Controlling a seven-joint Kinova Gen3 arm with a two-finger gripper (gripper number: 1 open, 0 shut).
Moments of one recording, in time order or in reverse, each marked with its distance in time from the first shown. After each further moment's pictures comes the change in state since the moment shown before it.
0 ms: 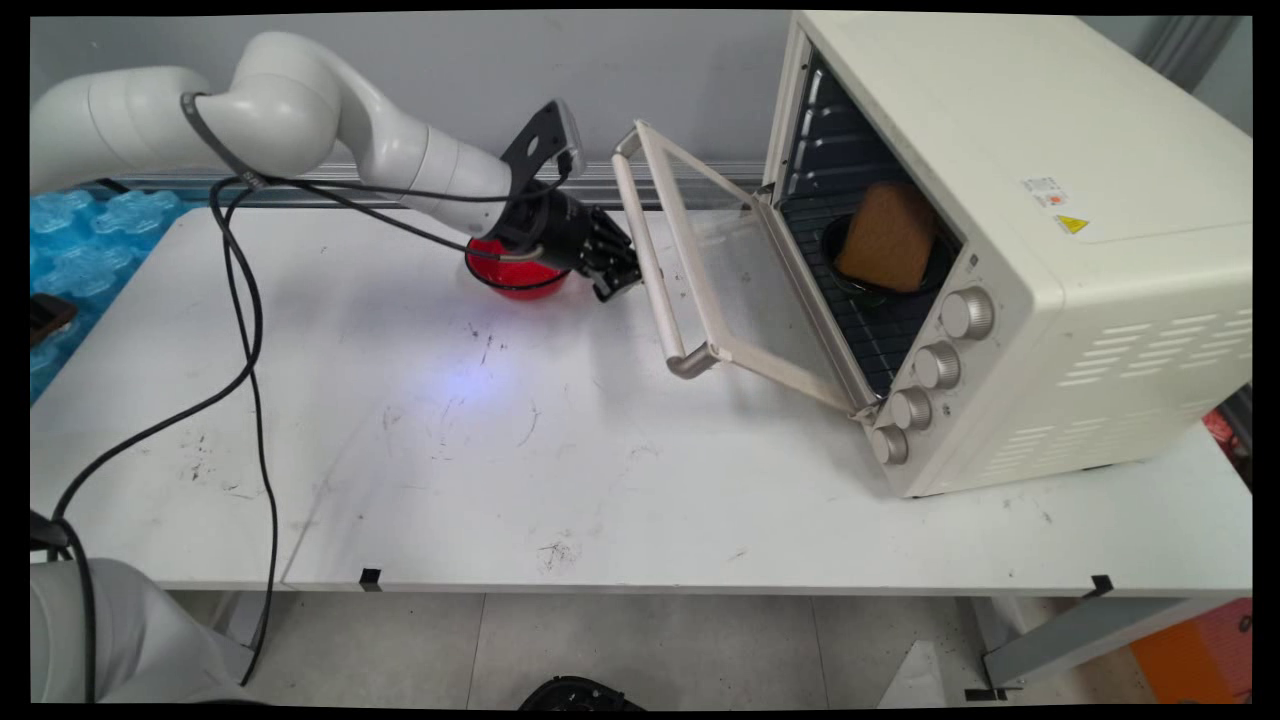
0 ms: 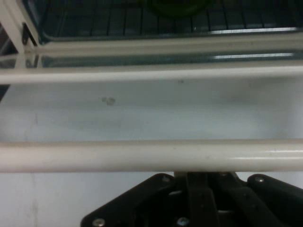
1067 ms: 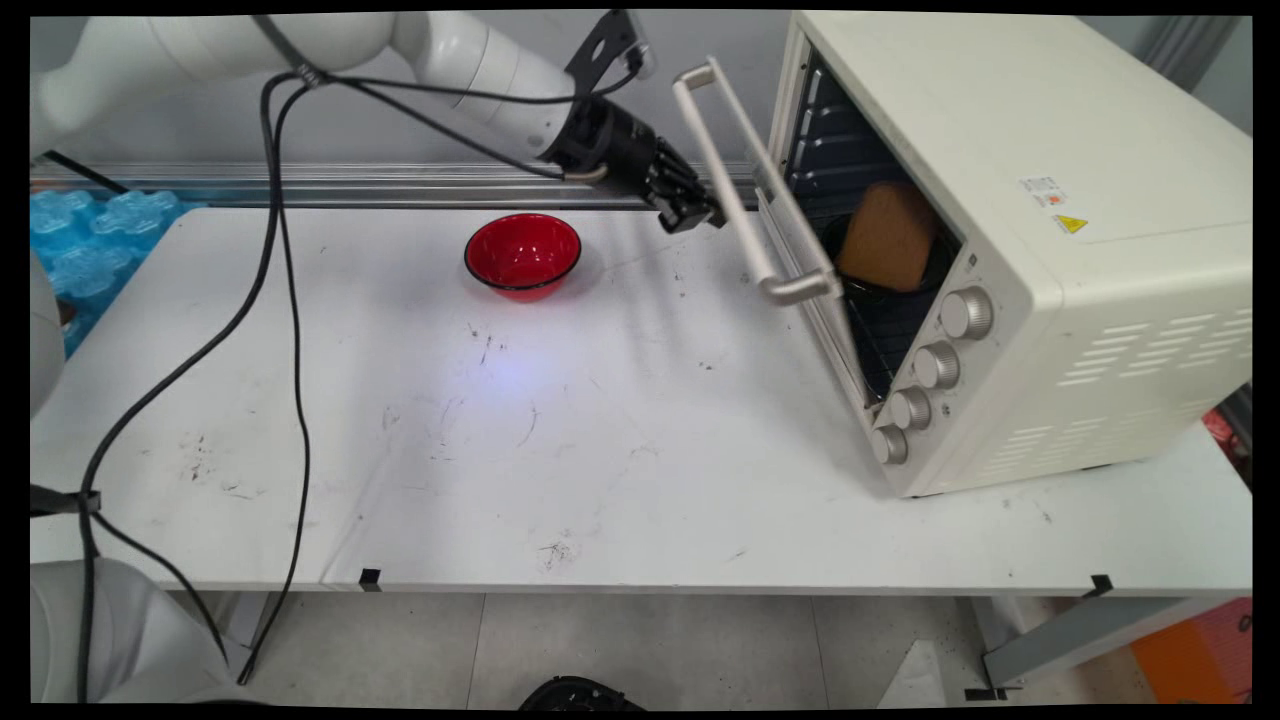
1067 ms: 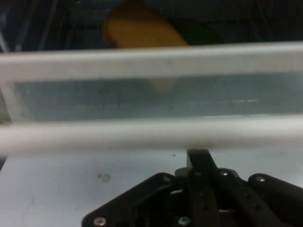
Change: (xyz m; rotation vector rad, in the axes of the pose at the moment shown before) arm 0.091 -0.022 0.005 -0.064 0.044 0.002
